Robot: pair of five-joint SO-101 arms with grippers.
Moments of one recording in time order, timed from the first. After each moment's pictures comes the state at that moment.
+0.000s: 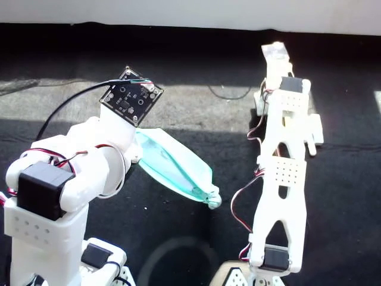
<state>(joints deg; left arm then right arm) 13.0 -42.1 0.1 101.1 -15.4 6.0 76.0 -89.8 91.2 17.1</state>
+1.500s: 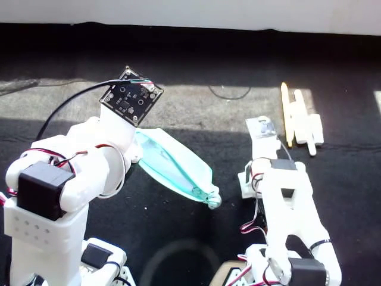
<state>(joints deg) 13.0 -42.1 0.1 101.1 -15.4 0.3 -25.1 57.5 51.6 13.3</state>
